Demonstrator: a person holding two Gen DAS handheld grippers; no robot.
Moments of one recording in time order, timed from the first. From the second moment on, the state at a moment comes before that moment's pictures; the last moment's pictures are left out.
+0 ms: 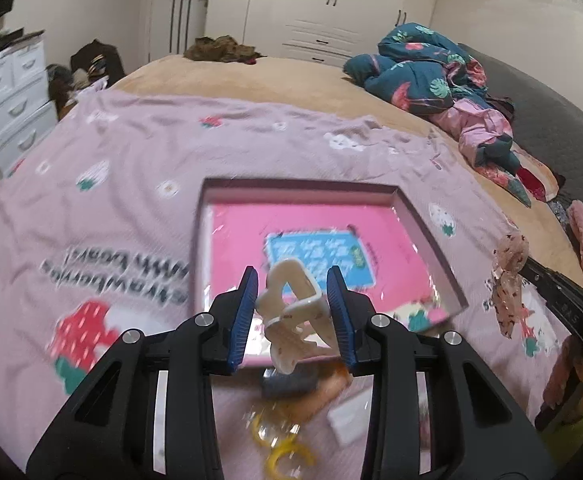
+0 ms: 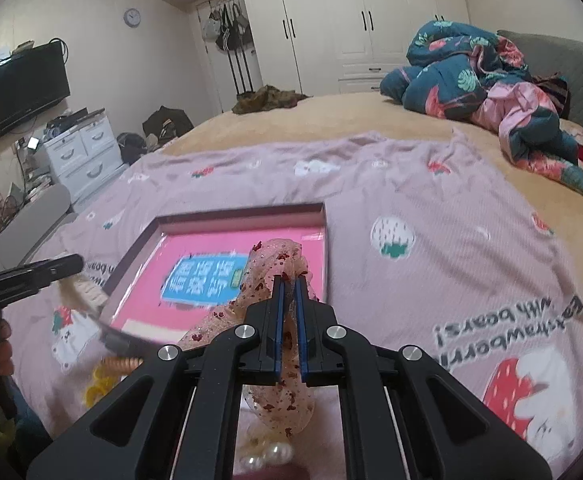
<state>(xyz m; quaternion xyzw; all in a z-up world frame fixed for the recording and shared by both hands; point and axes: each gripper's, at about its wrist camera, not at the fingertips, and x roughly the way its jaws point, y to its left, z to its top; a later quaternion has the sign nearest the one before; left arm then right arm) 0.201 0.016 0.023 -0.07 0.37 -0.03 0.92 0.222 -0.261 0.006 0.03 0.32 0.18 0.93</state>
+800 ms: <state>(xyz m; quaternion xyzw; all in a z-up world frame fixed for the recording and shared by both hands) 0.268 0.041 -0.040 -0.10 0.43 0.01 0.90 0.313 -0.209 -0.039 0.00 0.40 0.20 0.90</state>
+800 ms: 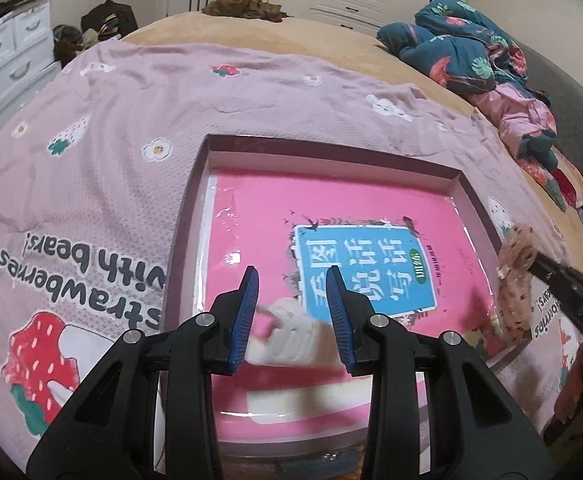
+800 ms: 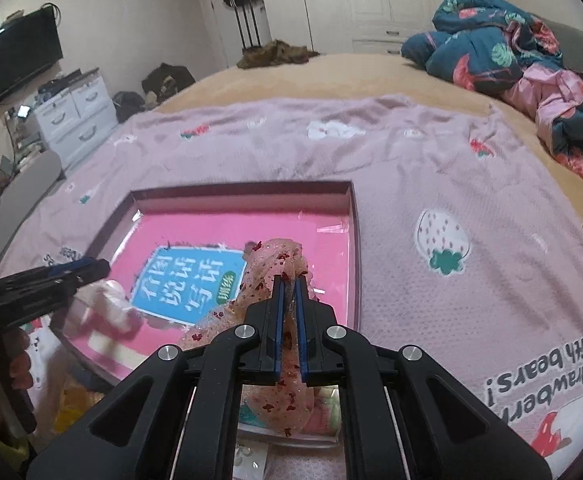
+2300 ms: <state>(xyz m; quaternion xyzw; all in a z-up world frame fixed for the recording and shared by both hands) 0.127 0.058 0.032 -0.11 0.35 0.03 0.93 0.186 -0.240 0.023 0.01 0.33 0.19 0.93</state>
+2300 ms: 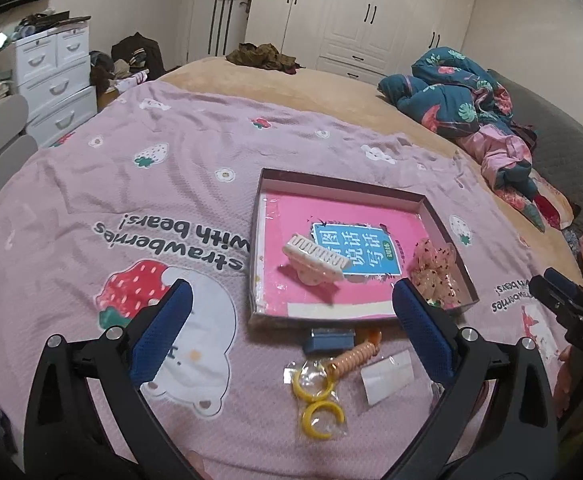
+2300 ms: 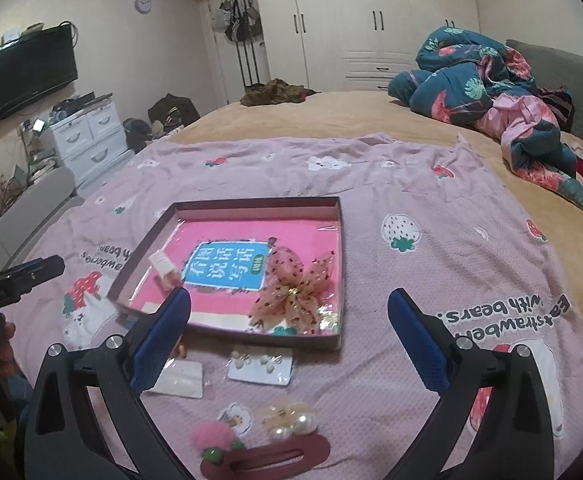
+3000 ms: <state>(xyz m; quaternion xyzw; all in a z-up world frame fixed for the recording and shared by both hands) 0.068 0.056 0.020 -0.10 0.36 0.04 0.93 0.125 -0.208 0.004 -0.02 0.35 0.24 0.91</state>
